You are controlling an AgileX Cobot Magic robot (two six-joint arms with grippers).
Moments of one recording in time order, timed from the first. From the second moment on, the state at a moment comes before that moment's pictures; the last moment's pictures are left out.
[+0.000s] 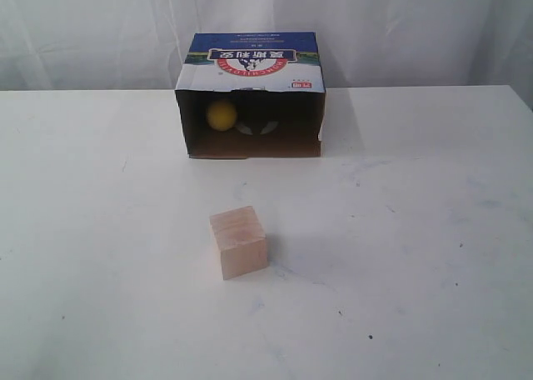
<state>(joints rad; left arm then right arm) 0.03 0.00 0.02 -0.20 0.44 0.16 0.27 0.62 -0.86 -0.73 0.34 0.54</state>
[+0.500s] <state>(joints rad) 0.03 0.00 0.02 -0.20 0.44 0.16 0.27 0.44 -0.71 -0.71 0.17 0.62</state>
